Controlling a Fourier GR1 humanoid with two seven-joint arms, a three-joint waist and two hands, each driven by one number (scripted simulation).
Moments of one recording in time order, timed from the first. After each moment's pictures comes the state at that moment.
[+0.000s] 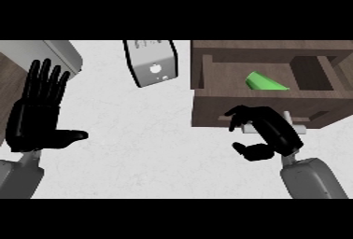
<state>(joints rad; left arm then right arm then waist) -0.21 0.54 -0.20 -1.48 0.82 0.13 -0.36 -0.24 -0.28 0.22 -1.48 0.69 0.17 -0.17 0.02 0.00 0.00</state>
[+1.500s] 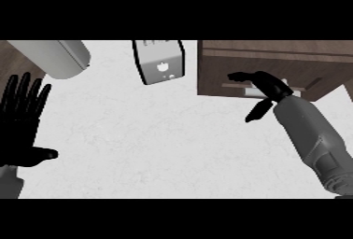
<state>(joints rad) -0.10 0.52 -0.02 -1.43 0.79 -0.16 -0.35 -0.91 -0.29 -0.02 -0.27 0.79 0.06 -0.63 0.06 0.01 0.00</state>
